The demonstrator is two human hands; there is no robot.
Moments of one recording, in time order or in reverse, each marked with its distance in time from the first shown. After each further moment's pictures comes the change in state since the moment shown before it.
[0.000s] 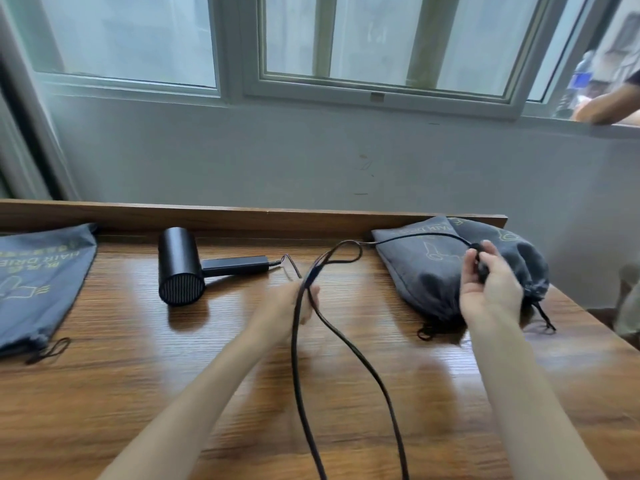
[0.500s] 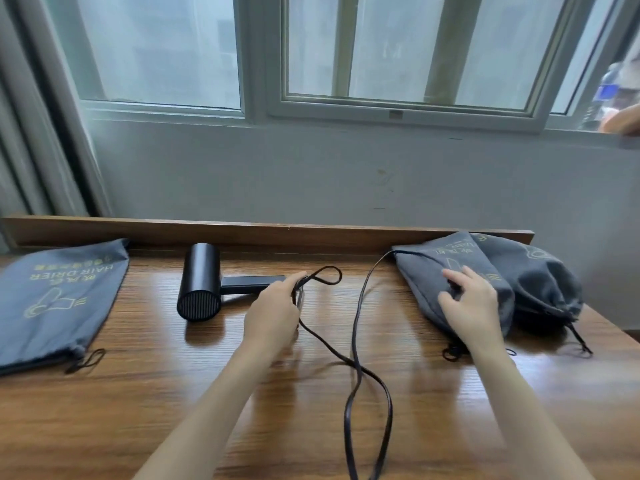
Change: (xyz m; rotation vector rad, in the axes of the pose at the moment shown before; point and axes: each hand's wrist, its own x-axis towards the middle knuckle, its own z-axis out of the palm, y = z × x) left_hand -0.005 0.003 -0.031 0.535 0.351 -0.006; right_hand 0.009 0.041 -0.017 -1.591 -0.350 -0.593
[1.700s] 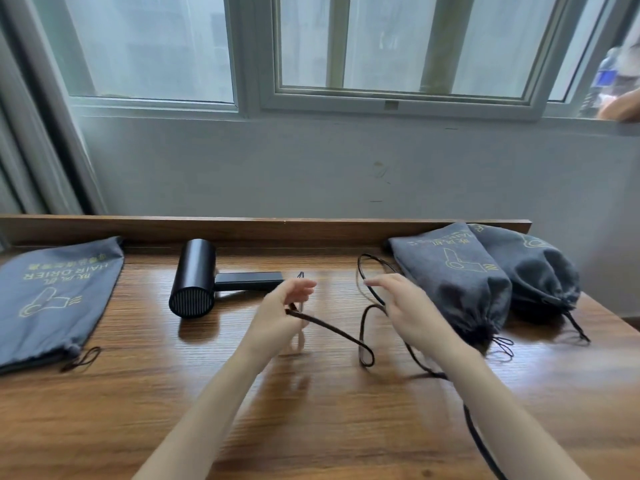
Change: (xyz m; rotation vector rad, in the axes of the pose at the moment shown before) left_hand -0.018 -0.006 0.004 -0.589 -0.172 0.064; right_hand -0.033 -0.044 0.015 0.035 -0.525 -0.348
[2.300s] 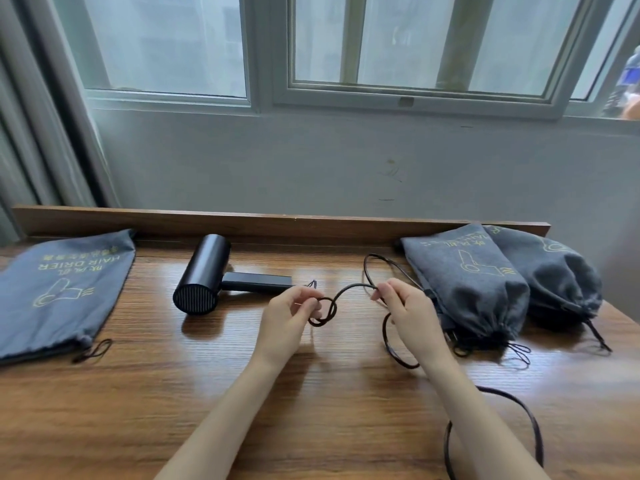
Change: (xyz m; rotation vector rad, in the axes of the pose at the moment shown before) left_hand 0.002 -0.018 0.007 -0.054 0.173 0.023; right_hand 0.008 0.007 0.033 0.260 0.258 0.099
